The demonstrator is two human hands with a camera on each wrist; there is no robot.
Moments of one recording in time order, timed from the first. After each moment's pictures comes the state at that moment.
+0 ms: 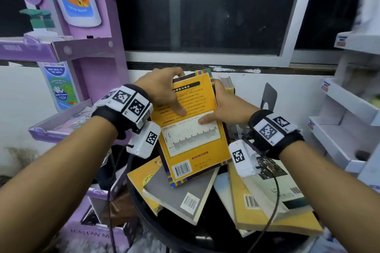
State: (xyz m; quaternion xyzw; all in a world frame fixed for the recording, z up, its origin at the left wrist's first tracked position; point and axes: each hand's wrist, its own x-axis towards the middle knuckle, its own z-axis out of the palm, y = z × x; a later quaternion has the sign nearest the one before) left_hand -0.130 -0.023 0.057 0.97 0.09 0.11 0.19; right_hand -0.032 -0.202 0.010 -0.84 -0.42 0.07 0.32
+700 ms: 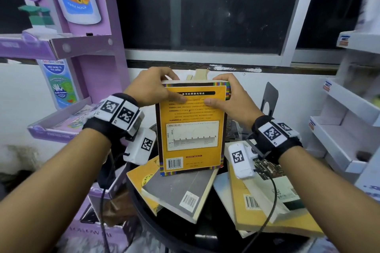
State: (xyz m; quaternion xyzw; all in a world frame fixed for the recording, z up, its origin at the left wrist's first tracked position) left_hand -0.130 -0.006 0.037 0.92 0.09 0.21 0.32; right_hand -0.016 -0.210 -0.008 -0.75 -0.39 0.00 0.54
